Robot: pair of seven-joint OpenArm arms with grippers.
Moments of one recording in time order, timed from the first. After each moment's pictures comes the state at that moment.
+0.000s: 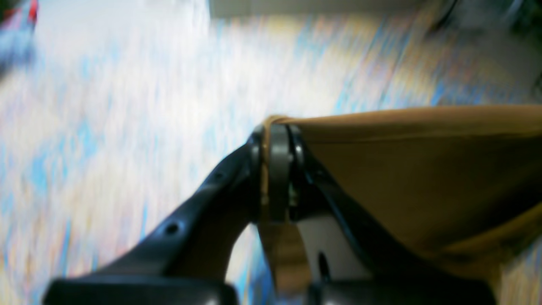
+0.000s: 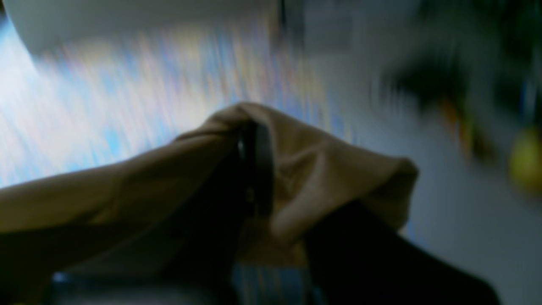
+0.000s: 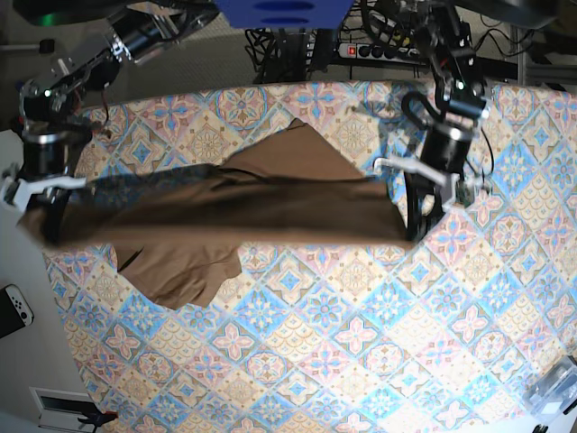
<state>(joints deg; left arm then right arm) 18.1 1.7 -18.4 120.0 -14.7 -27.6 20.7 0.5 -3.4 57.4 109.1 18.4 44.4 -25.3</state>
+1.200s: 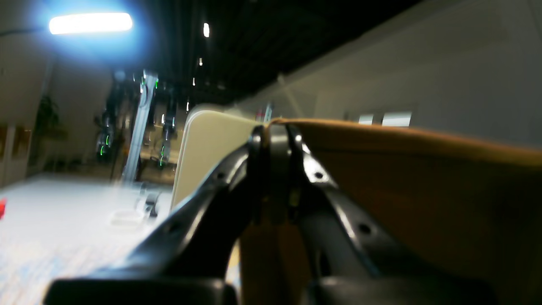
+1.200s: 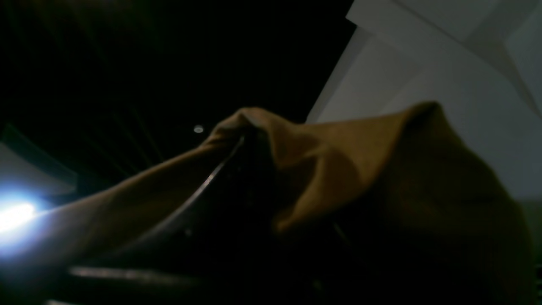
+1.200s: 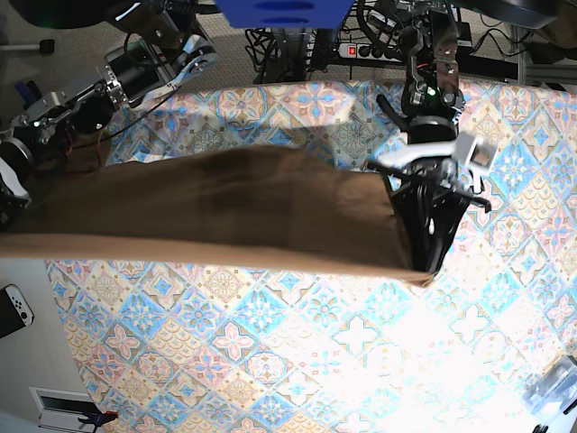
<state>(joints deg) 19.6 -3.3 -1.4 120.0 -19.3 -14.6 -22.6 11.9 -3.4 55.8 109.2 25.8 43.9 21.8</state>
